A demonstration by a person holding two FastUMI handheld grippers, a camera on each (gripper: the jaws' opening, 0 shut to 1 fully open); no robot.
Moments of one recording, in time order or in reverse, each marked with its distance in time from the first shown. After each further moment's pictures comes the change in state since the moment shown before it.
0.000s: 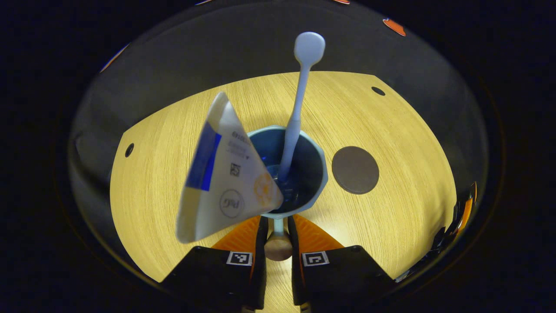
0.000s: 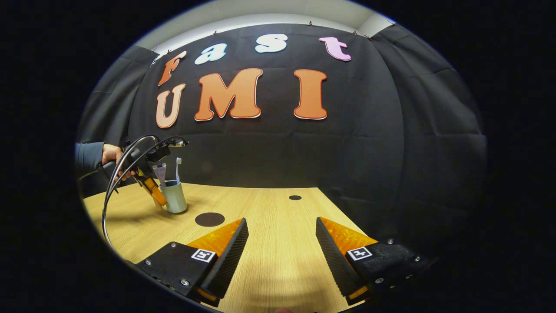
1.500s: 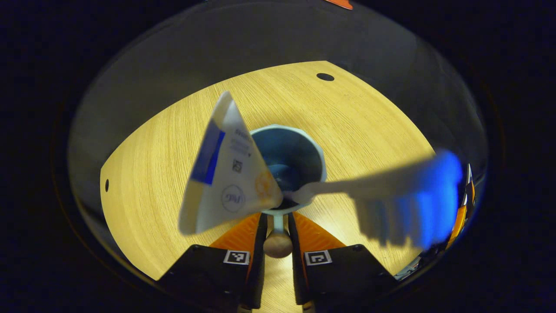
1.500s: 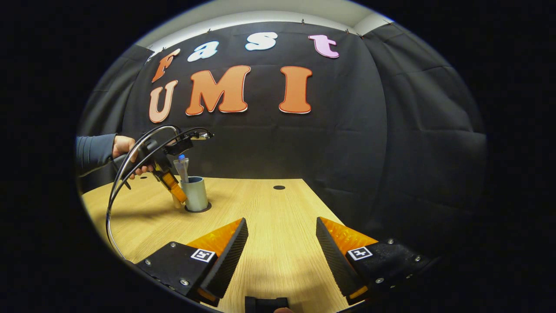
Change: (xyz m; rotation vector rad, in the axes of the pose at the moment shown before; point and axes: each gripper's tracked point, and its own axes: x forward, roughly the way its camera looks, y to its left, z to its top) left arm 0.006 -0.031 0.091 0.201 -0.006 -0.092; right arm -0.036 -0.041 -0.018 -0.006 0.047 -0.060
